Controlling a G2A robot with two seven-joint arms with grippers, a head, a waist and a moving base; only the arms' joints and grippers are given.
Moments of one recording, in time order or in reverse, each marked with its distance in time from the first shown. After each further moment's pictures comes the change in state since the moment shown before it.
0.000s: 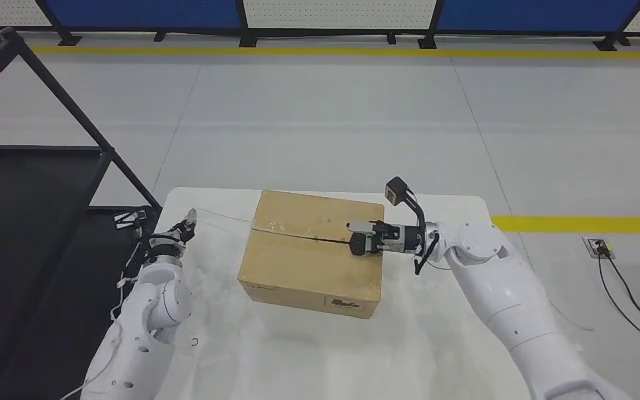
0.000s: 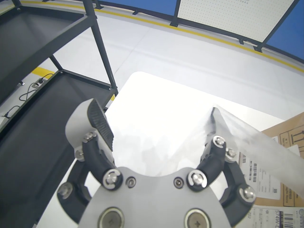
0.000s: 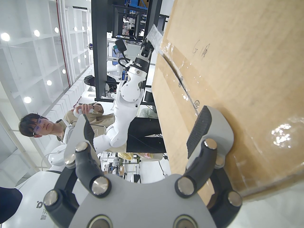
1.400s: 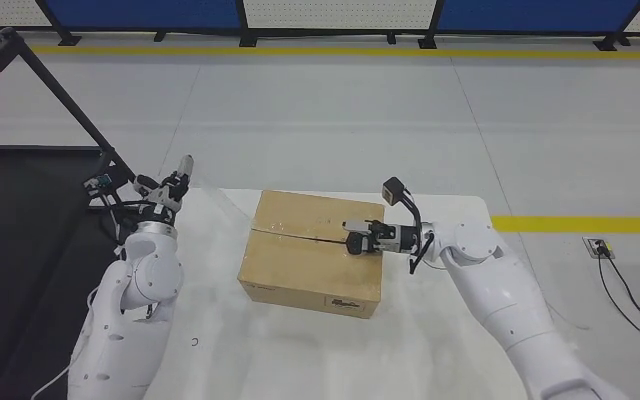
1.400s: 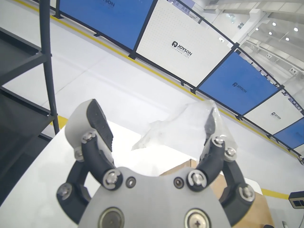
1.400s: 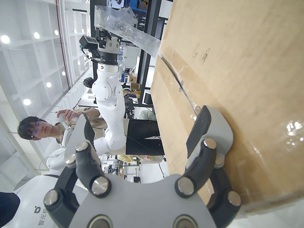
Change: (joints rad) left arm -0.056 -0.040 -0.069 -0.216 -0.244 -0.111 0.033; right arm 0.002 -0.011 -0.011 0.010 -0.006 -0.005 -0.031
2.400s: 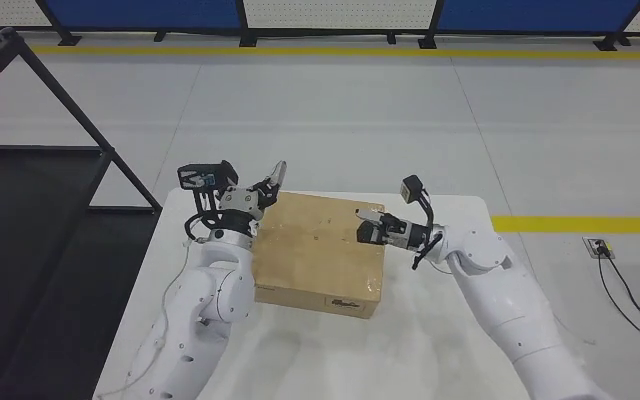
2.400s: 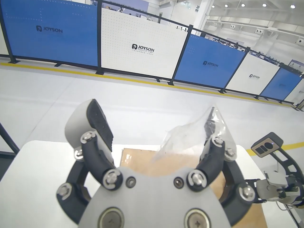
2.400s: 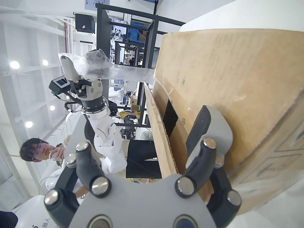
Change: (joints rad) left arm -0.025 -0.063 0.296 -0.136 0.259 0.031 0.015; right arm -0.087 0.029 0.078 -0.090 -0.029 0.024 -0.149
